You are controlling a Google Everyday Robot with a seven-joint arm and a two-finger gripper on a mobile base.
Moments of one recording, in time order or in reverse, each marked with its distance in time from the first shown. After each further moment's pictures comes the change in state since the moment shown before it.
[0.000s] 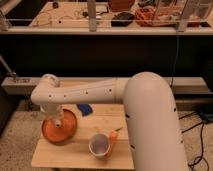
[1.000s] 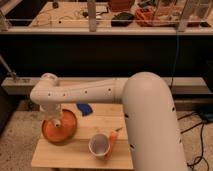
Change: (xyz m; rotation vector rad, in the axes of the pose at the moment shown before) arm -0.001 -0.003 -0.001 0.005 -0.020 -0.010
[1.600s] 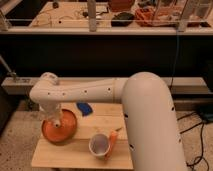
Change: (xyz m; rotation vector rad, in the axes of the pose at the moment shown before) arm -0.001 -0.002 -0.001 0.003 -0.015 -0.007
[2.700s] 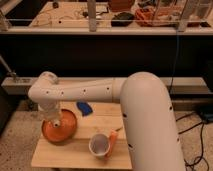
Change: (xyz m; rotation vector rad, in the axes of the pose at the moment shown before) arm -0.001 -0.005 -0.002 0.005 -0.023 -0.008
